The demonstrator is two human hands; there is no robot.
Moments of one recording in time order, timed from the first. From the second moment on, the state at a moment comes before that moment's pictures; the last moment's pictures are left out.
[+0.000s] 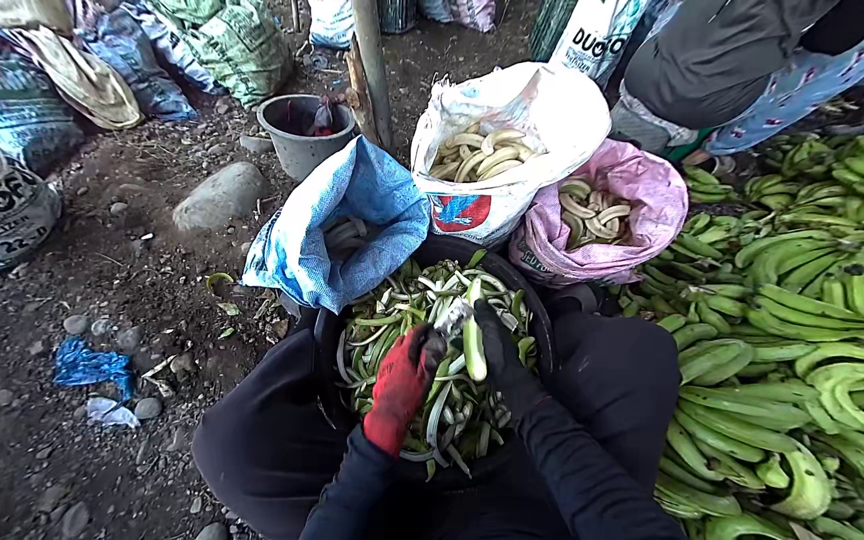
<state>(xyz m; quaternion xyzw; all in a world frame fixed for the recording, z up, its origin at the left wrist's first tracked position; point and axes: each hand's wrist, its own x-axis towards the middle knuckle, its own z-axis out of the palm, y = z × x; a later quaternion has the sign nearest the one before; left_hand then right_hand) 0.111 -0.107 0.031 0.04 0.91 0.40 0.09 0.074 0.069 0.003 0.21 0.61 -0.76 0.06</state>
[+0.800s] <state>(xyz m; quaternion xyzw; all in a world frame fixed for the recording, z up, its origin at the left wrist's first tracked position) 0.144 -0.095 0.024 0.01 0.93 0.38 0.04 0.029 0.059 0.014 0.21 0.56 -0.79 -0.12</state>
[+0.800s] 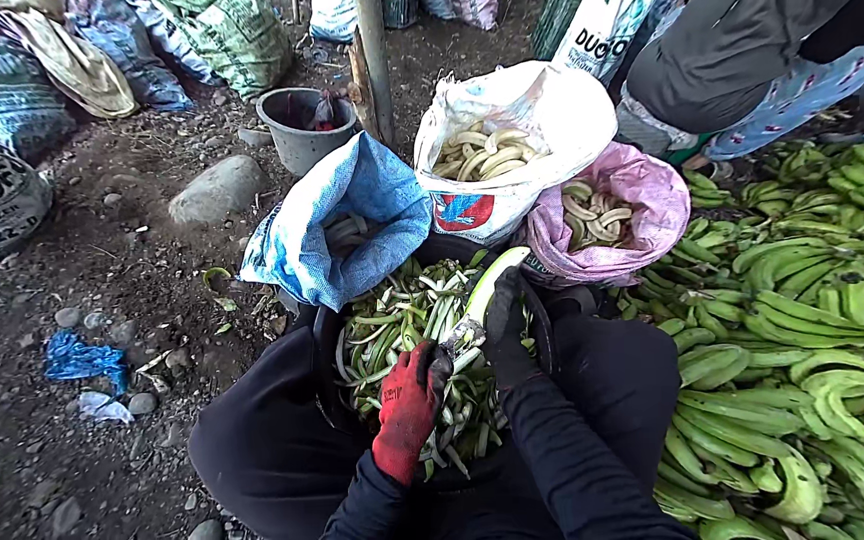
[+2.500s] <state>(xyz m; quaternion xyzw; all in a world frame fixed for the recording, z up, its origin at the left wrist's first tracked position) 0.042 -0.123 0.026 0.04 0.95 0.26 0.16 0.064 0.088 0.022 -0.06 0.69 -0.64 0.34</state>
